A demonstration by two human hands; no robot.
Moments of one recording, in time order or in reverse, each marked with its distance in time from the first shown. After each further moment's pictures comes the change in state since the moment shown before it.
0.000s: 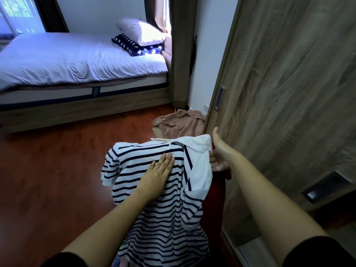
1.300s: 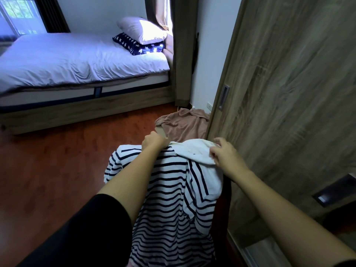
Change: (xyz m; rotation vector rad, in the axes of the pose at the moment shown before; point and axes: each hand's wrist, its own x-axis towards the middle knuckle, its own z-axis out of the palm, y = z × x) left_hand 0.105 -0.030 -0.078 -0.568 -0.051 -0.842; right_hand 0.024 0.030 -0.009 -1.020 0.555 -0.765
